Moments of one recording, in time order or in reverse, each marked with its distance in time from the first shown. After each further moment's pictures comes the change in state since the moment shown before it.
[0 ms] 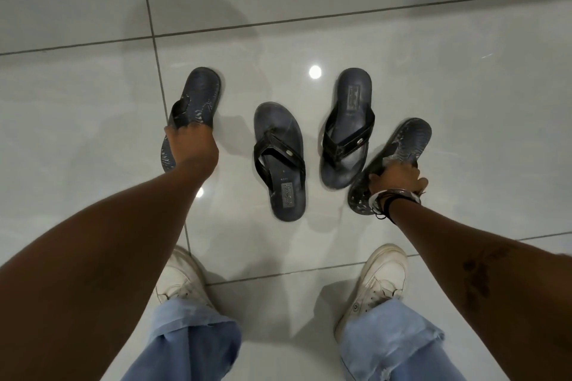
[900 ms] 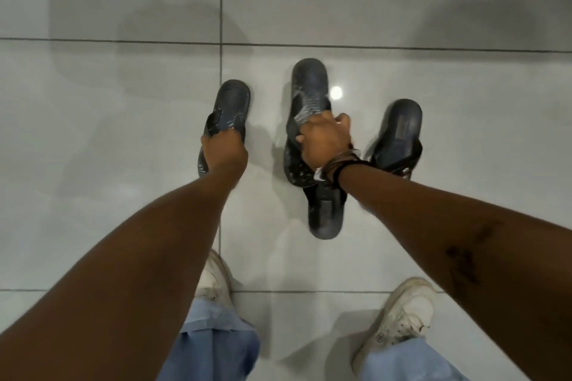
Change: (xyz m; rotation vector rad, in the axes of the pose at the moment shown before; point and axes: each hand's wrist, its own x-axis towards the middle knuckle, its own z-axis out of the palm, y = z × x) left_hand 0.009 -0.042 0.015 -0.333 -0.027 -0.152; right_hand -0.070 -0.216 -0.063 -0.079 0.209 -0.918
